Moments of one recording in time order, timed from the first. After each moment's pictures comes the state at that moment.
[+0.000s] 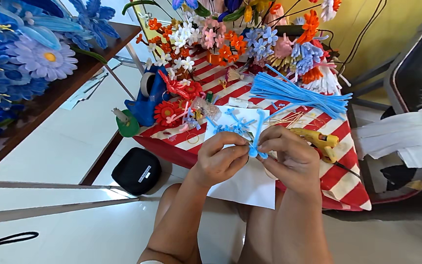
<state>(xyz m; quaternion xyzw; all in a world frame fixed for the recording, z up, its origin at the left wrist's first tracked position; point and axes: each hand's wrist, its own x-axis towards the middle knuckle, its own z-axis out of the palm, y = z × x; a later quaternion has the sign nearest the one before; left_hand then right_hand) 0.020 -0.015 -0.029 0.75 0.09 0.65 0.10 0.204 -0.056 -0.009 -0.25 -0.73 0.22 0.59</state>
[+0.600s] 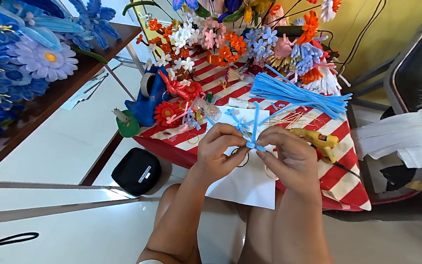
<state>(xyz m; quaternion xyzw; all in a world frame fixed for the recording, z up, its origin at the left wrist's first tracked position) 0.021 -0.012 -0.029 0.72 0.12 0.64 0.22 0.203 -0.057 -0.008 -0.29 -0.73 0.21 0.58</state>
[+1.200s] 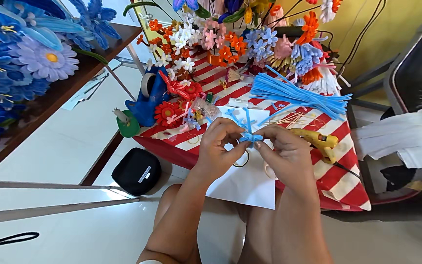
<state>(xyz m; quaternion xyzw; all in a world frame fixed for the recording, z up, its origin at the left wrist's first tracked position) 0.026 -0.016 -0.027 0.66 0.18 0.61 0.39 0.193 -0.058 -0.005 -0.39 -0.66 0.24 0.59</state>
